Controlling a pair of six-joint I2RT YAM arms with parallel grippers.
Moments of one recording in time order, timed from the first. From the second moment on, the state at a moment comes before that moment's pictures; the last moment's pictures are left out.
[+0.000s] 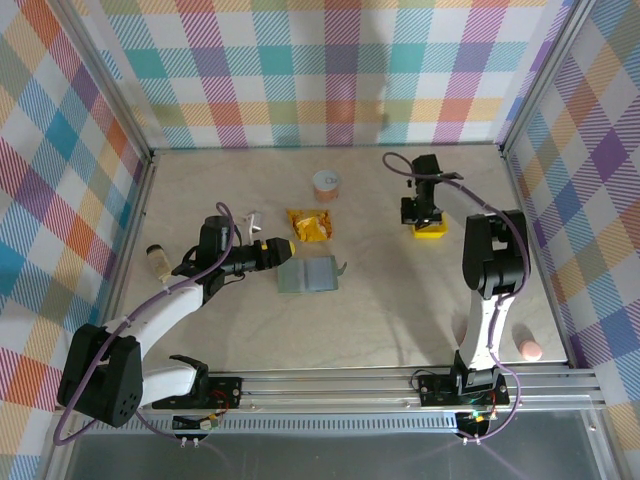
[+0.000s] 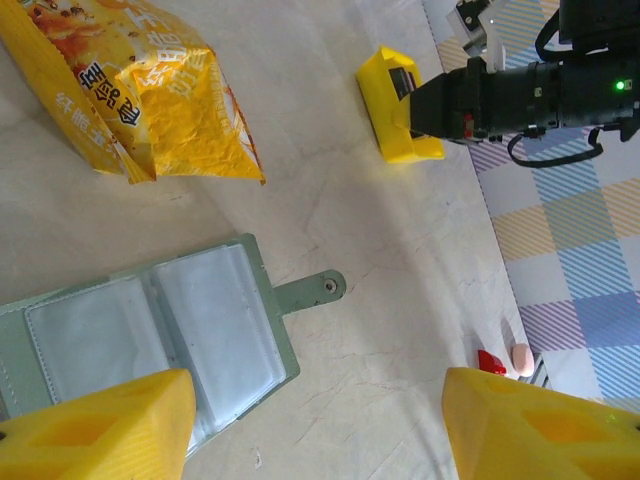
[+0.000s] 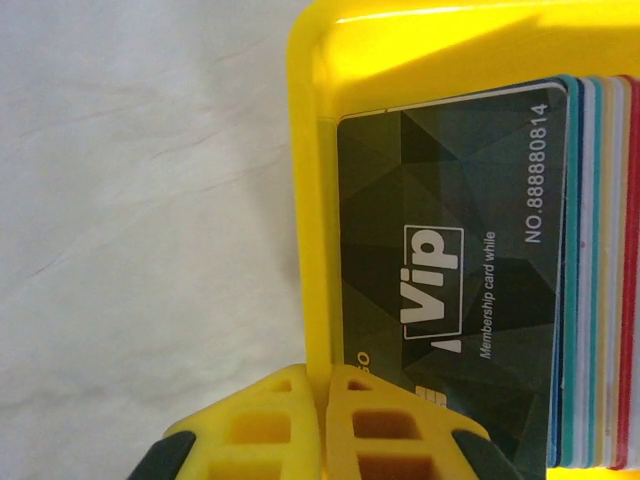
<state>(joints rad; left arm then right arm) -0.31 1.21 0.64 0.00 0.59 -0.60 0.19 2.00 1.49 -0.72 0.00 0.14</state>
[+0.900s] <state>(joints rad) -0.31 1.25 0.66 0.05 0.63 -0.62 0.12 1.71 1.38 -0.77 0.04 0.20</state>
